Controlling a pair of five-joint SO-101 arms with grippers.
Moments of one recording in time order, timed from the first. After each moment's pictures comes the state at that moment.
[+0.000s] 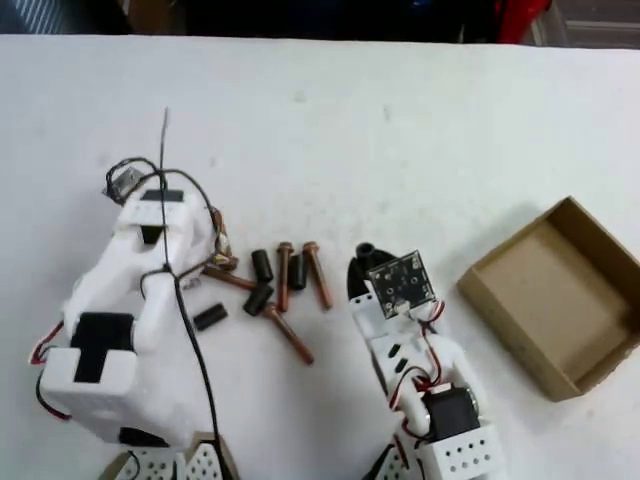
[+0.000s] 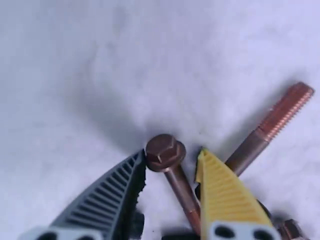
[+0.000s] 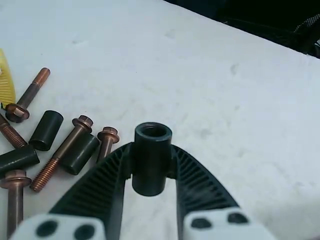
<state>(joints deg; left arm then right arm) -4.3 11.2 28.7 60.7 55.6 -20.4 -102.5 94.9 38.9 12.0</state>
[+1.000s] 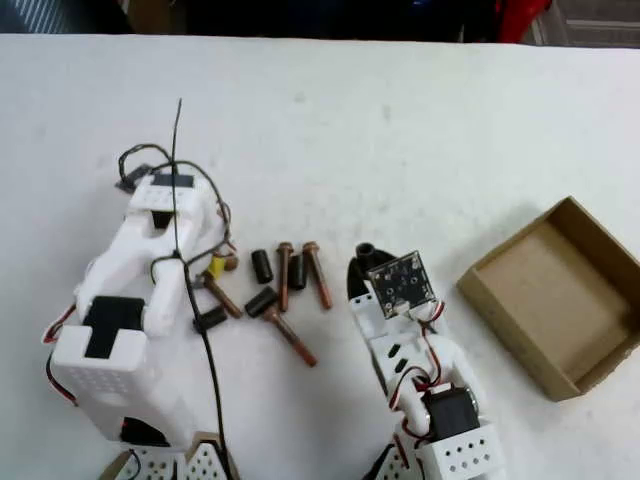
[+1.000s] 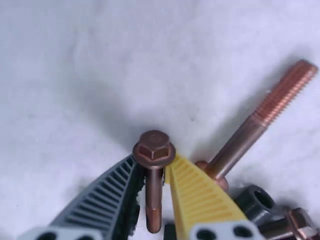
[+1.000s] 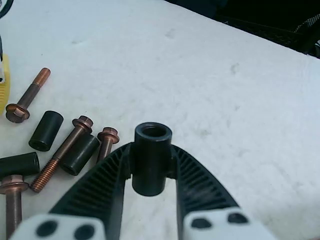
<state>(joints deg) -2.7 15.7 20.4 68.2 53.7 -20.4 -102.5 94.9 38.9 12.0</state>
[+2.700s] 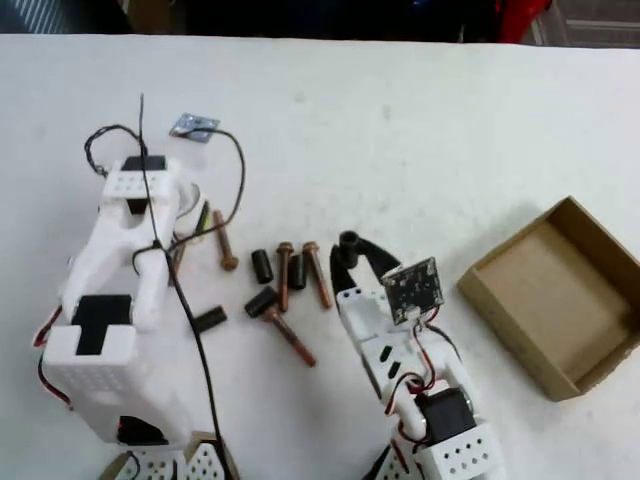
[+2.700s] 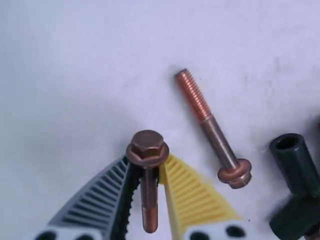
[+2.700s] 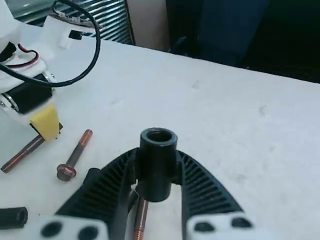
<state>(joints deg) -7.9 15.3 12.7 64.7 -12.5 -25.4 -102.5 96.4 29.3 2.0</state>
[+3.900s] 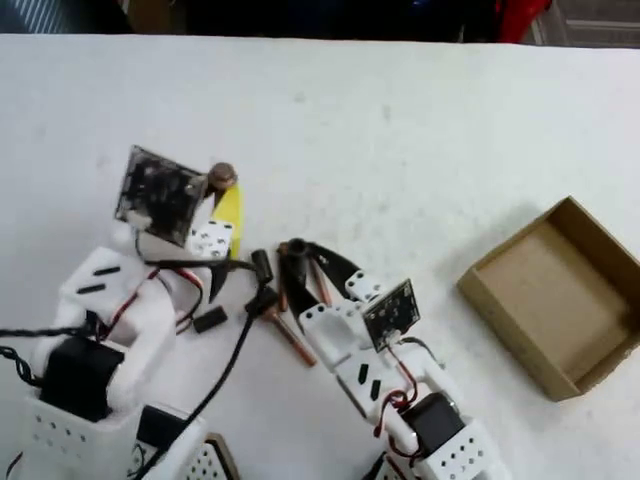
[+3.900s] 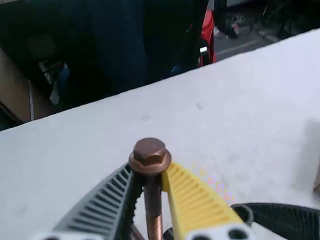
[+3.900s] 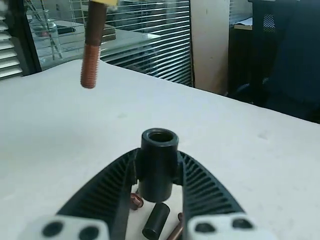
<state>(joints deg) 13.6 -63.2 34.8 60.7 -2.8 -39.6 -102.5 96.4 20.6 1.1</state>
